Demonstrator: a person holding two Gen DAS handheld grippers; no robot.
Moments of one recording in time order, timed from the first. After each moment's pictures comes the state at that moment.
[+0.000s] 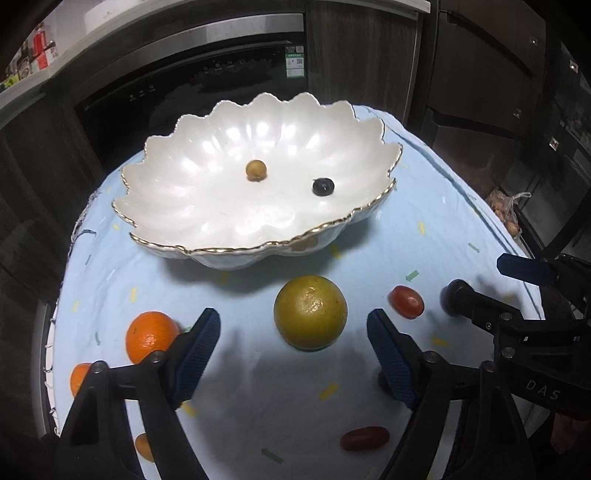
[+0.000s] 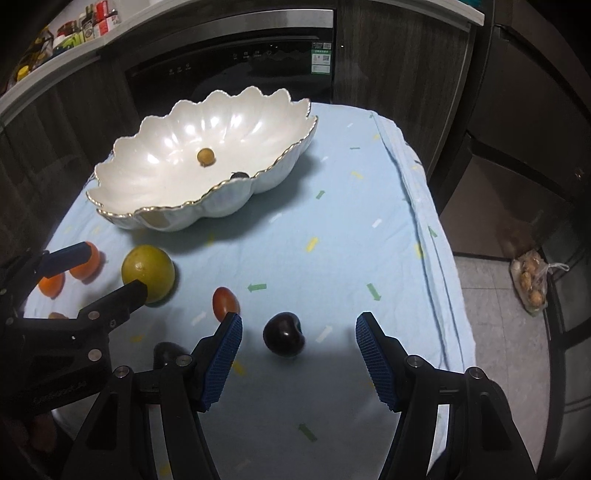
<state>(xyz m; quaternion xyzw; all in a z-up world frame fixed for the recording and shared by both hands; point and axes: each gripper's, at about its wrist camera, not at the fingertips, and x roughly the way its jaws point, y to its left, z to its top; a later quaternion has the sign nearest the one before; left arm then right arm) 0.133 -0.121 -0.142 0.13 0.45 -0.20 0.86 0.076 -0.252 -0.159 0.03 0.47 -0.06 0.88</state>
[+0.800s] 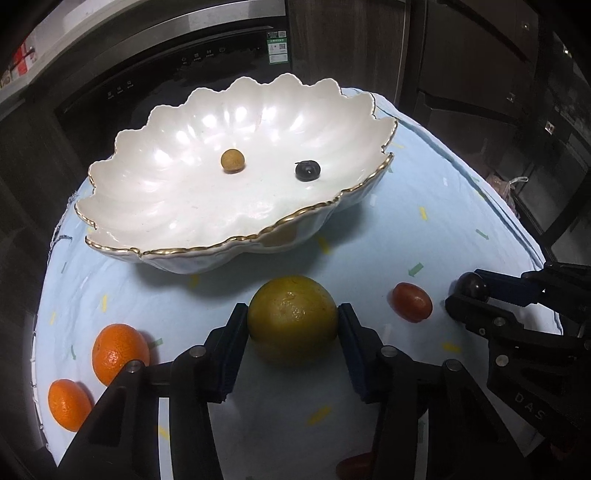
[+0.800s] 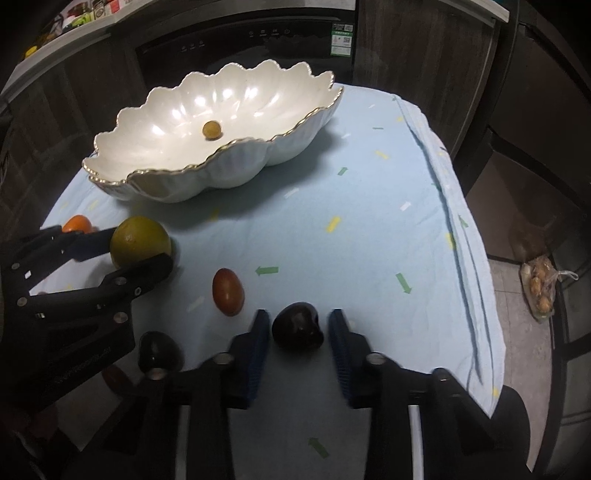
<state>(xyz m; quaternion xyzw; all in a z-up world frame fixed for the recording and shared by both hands) 0.145 -0.137 -0.166 0.14 0.46 -0.22 0.85 0.086 -0.244 -0.187 0.02 0.49 -0.04 0.87</state>
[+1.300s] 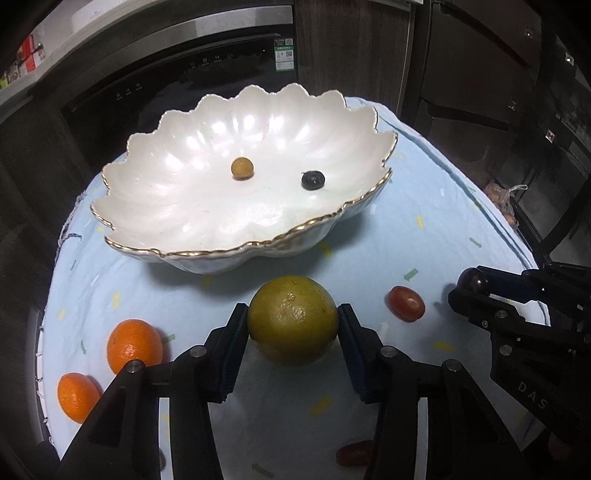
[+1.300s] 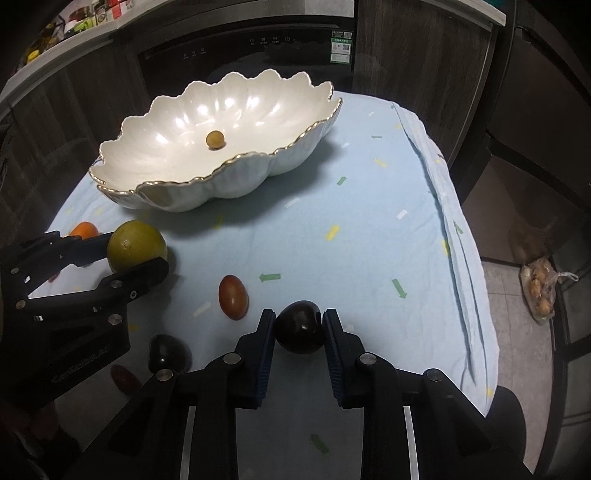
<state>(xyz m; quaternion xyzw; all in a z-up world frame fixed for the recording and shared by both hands) 0.139 -0.130 -0.150 0.13 0.45 -0.21 0.86 0.081 -0.247 -0.174 0.02 0.48 -0.04 0.88</state>
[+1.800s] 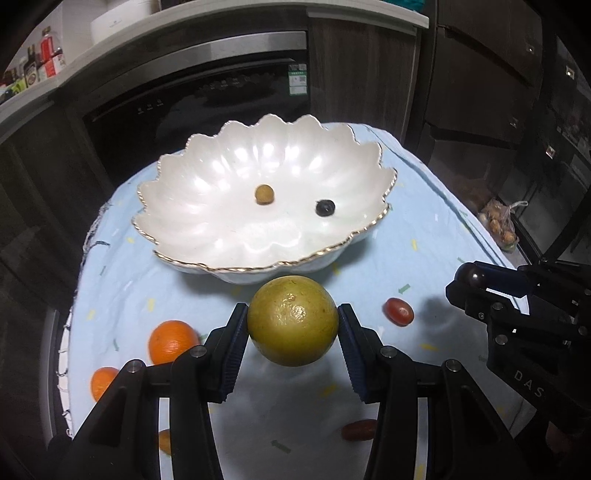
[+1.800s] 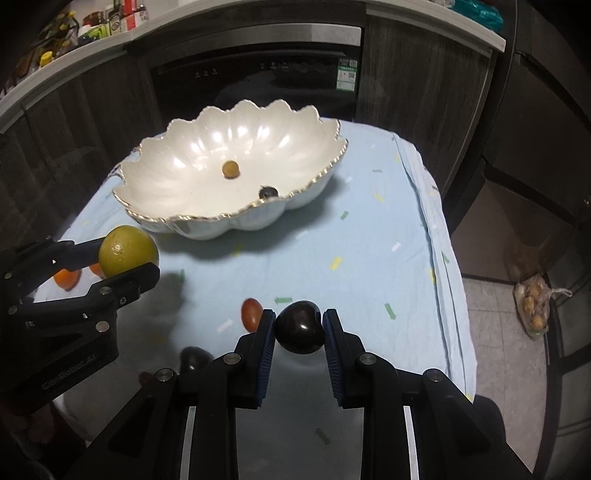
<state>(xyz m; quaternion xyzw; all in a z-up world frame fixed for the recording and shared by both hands) 0.127 -0.111 -0.113 0.12 0.43 -0.20 0.87 0.076 -0.234 -0.140 0.00 0.45 -0.03 0.89</state>
